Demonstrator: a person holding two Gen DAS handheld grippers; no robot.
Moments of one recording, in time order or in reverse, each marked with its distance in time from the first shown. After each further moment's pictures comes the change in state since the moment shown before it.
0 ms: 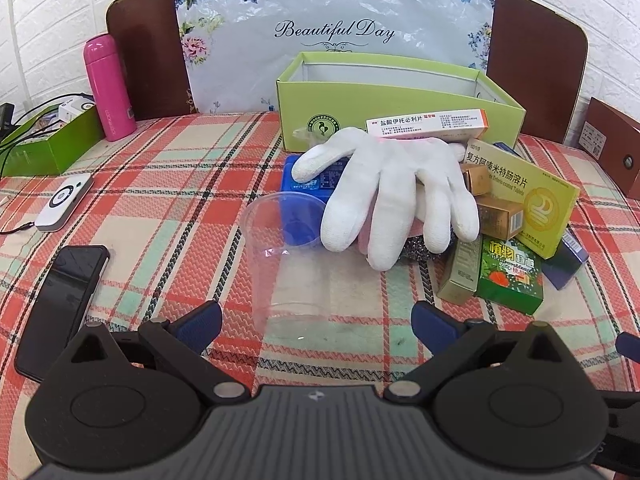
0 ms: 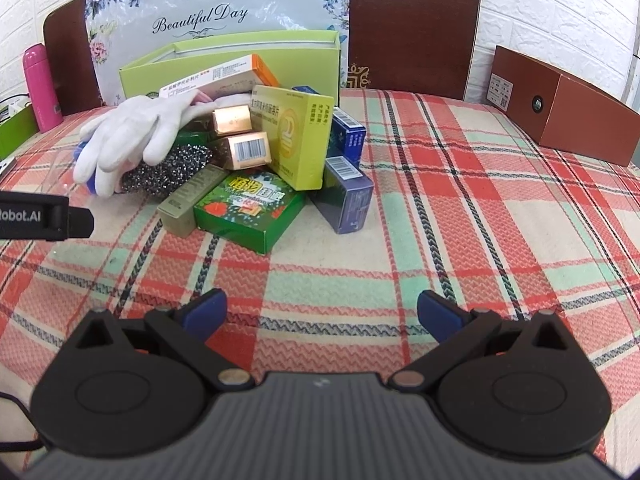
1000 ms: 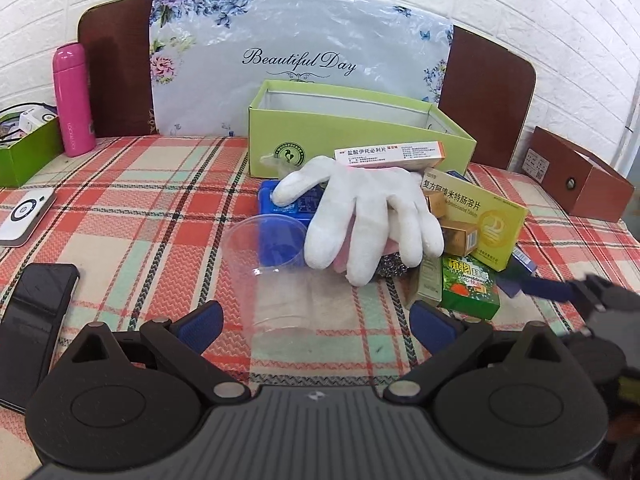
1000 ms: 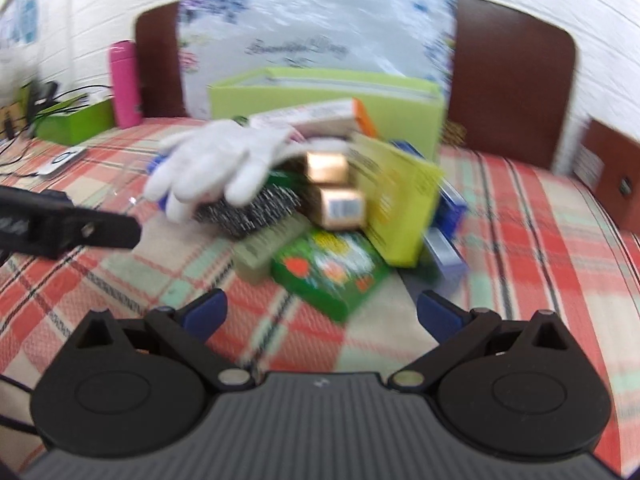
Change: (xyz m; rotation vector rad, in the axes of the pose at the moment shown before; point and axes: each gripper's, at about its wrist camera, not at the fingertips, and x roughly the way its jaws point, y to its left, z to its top) left arm -0.013 0.029 -0.006 0.001 -0.093 -0.211; right arm 0.017 0.022 0.021 -0.210 -0.145 0.231
